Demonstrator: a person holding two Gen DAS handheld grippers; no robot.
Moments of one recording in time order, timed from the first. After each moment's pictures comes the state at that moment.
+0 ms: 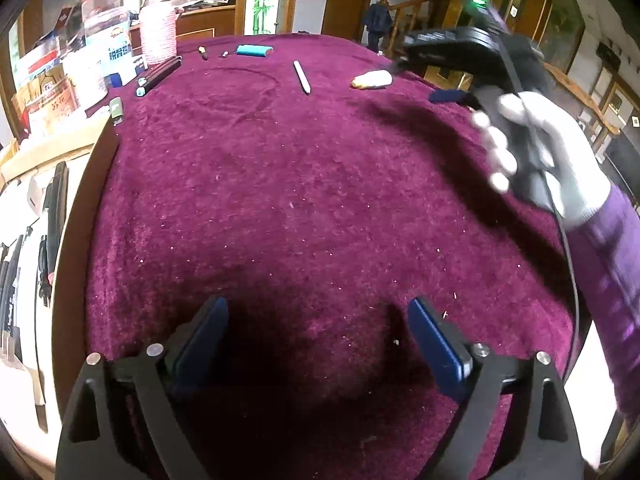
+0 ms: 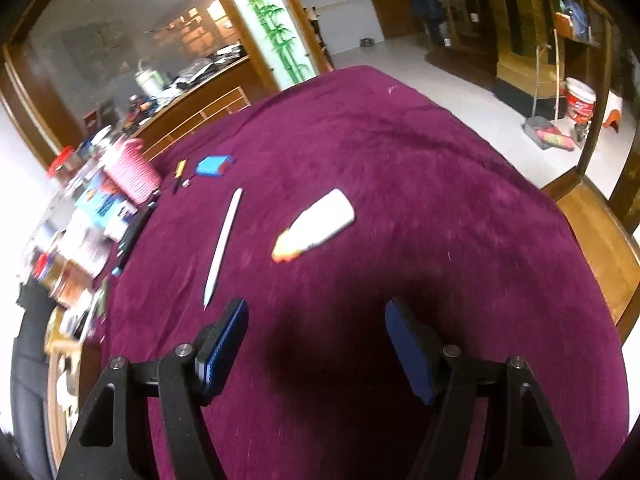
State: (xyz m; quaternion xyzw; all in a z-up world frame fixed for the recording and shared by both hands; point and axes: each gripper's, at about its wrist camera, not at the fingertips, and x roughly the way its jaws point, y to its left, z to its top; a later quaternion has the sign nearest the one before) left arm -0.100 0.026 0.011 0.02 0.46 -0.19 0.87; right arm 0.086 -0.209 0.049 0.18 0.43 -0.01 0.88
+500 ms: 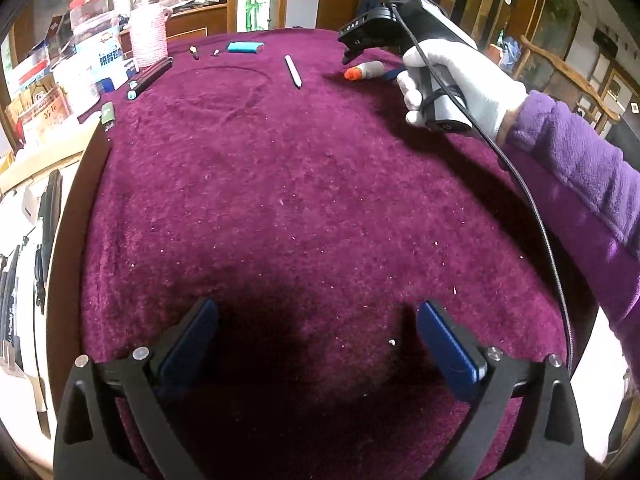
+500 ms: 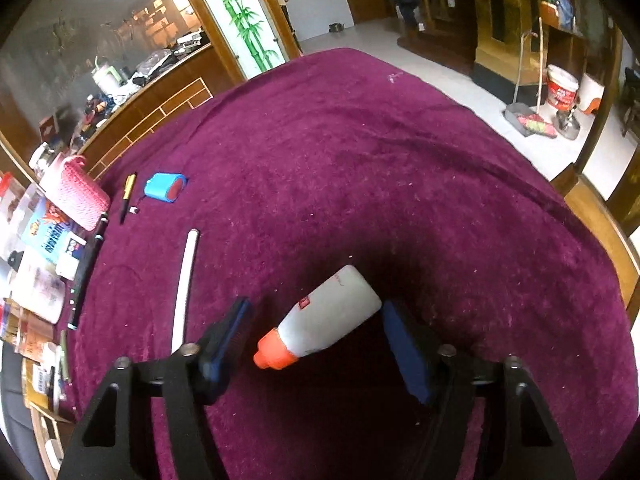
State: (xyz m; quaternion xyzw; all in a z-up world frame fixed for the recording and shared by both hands) left arm -0.099 0.018 0.008 0.04 0.47 -0.19 0.86; right arm 0.163 -0.204 0.026 0.18 0.46 -0.07 0.87
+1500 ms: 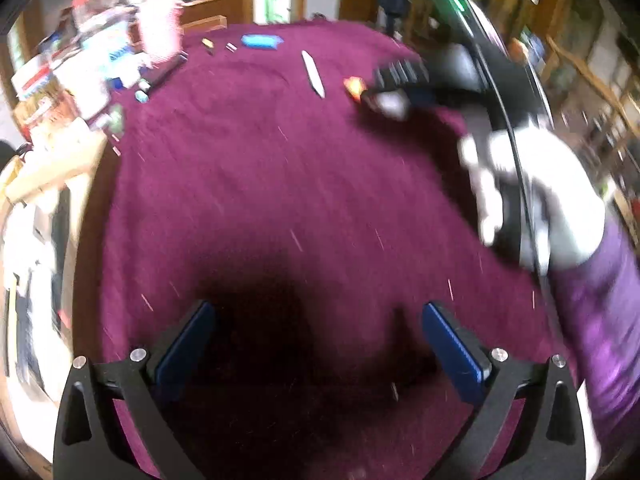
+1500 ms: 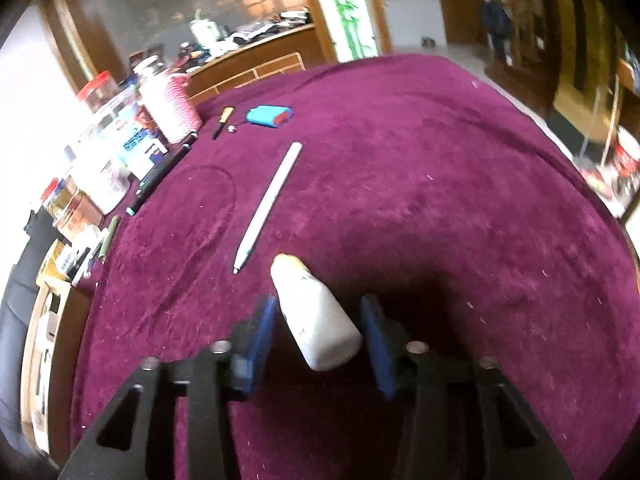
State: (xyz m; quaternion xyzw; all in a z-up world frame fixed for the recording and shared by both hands) left arm -0.055 0.015 0.034 0.03 0.49 -0.14 0.86; right arm 0.092 -0.154 0.025 0.10 0.44 0.10 0.89
